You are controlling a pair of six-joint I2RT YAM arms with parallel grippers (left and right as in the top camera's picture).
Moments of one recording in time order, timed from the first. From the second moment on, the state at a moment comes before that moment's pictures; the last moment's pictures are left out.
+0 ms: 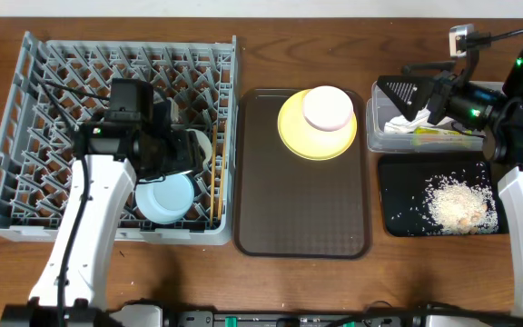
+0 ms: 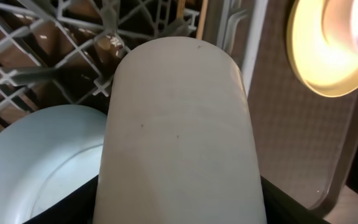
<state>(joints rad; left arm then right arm) -0.05 1.43 1.22 -1.05 0.28 -0.25 -0.14 1.38 1.24 -0.35 -1.04 0.22</state>
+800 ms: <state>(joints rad) -0.07 1.50 1.21 -1.00 0.23 -0.25 -0.14 1.38 1.24 -0.35 -1.04 0.22</state>
